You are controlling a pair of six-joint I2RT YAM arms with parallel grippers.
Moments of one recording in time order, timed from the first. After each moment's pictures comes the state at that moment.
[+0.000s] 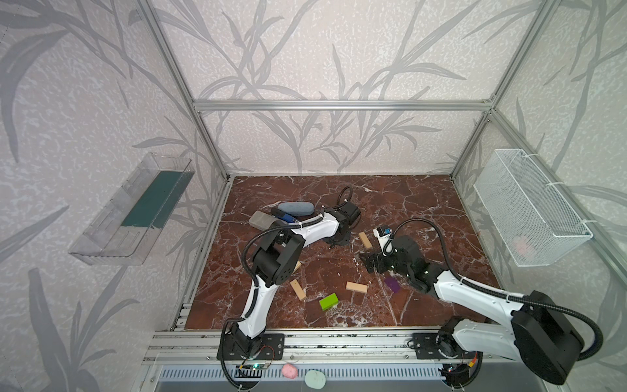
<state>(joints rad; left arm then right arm) -0.71 2.15 1.59 -0.75 -0.19 -0.56 0.65 1.21 0.50 0.11 -0.03 0.24</state>
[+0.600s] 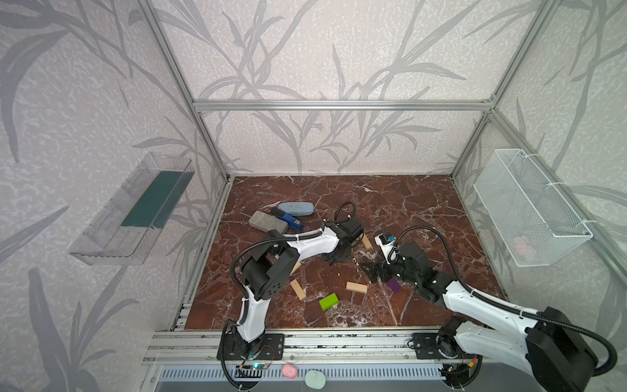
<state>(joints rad) -0.81 1.98 1.33 -0.74 -0.19 -0.73 0.65 1.06 0.40 0.13 -0.19 0.22</state>
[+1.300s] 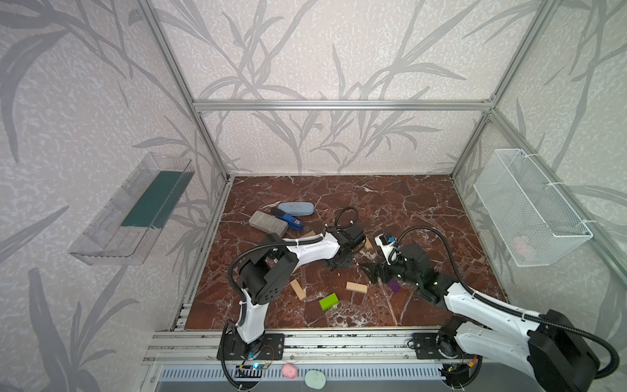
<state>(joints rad) -0.85 1.95 1.30 -0.72 -0.19 -0.79 0.65 1.06 0.39 0.16 -0.20 0.21</state>
